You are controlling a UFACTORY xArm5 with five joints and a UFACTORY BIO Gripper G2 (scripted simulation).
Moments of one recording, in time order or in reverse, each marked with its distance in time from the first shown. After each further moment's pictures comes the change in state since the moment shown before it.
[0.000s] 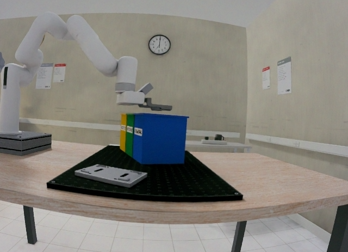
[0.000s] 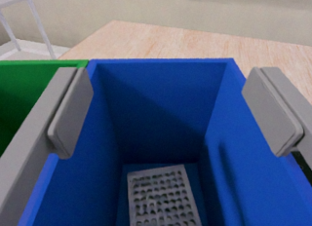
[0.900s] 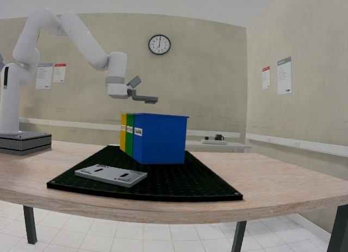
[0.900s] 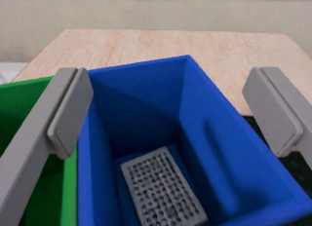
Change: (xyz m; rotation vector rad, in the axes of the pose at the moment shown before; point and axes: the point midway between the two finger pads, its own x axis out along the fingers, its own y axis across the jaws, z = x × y) arm -0.041 0.009 0.028 0.001 0.007 -0.280
